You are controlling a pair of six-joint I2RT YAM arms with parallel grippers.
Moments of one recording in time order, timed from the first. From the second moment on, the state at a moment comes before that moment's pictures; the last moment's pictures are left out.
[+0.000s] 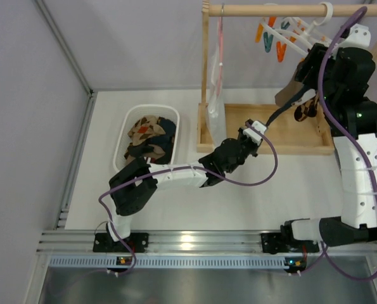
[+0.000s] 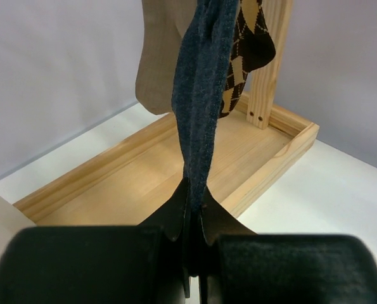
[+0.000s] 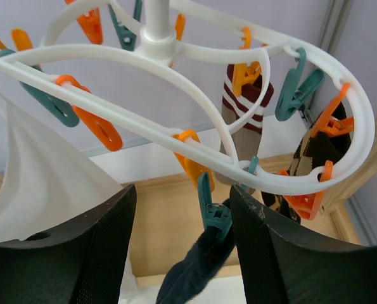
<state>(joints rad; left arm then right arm) -1.11 1.94 1.35 0.71 -0.33 0.08 0.11 1.31 1.88 -0.70 0.18 0.24</state>
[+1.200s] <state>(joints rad) -1.12 1.94 1.36 0.71 -0.34 0.10 0.23 1.37 1.91 -0.77 0.53 0.13</state>
